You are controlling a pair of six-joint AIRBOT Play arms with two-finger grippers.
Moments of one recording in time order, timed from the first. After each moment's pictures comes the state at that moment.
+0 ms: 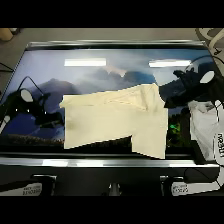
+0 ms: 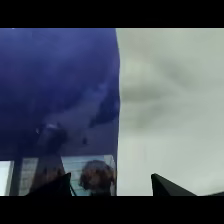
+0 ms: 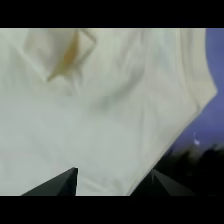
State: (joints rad) left arm 0.05 -1.40 1.05 1.31 -1.40 -1.58; right arm -0.22 -1.59 1.43 -1.21 1.39 0.95
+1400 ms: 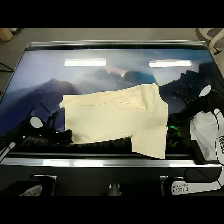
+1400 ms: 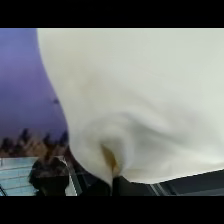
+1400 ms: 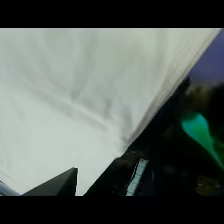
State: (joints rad) left arm -0.07 -1.20 0.61 1.13 -1.08 -1.65; right arm -0.29 -1.59 1.23 -1.29 1.48 0.91
